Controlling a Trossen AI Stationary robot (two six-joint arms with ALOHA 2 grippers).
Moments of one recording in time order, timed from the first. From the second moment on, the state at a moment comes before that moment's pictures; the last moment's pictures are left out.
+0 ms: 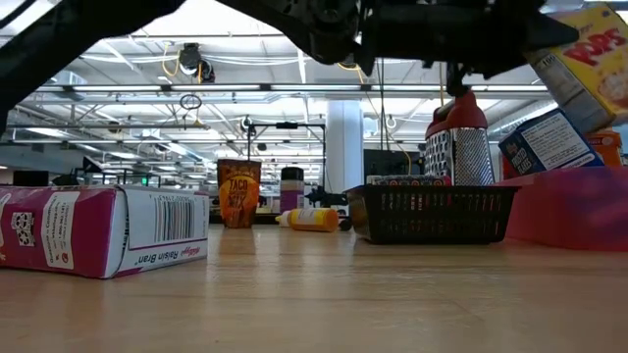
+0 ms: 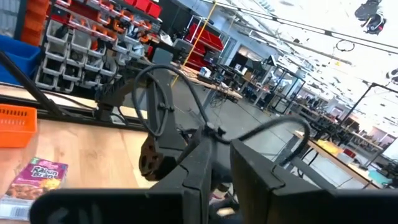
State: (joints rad) left arm -0.06 2.43 1.99 0.43 0.04 -0.07; right arm 1.00 1.30 1.04 0.56 1.57 -0.72
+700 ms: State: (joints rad) left arm -0.05 2.67 2.36 0.34 0.04 -0.06; right arm 0.98 1.30 1.03 0.55 1.57 -0.74
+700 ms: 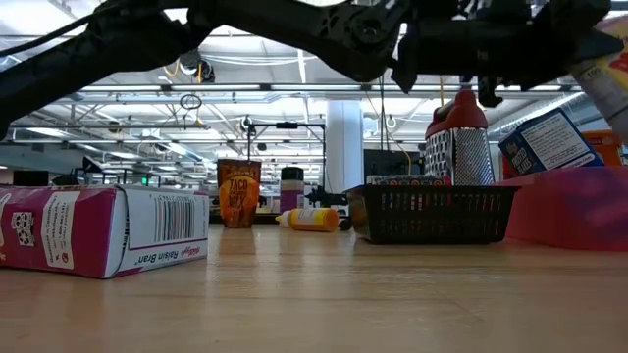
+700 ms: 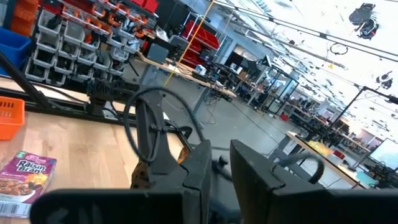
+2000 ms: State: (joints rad) left arm -0.07 2.68 2.35 0.14 0.06 0.06; right arm 0.93 1.31 1.03 0.51 1.57 -0.72
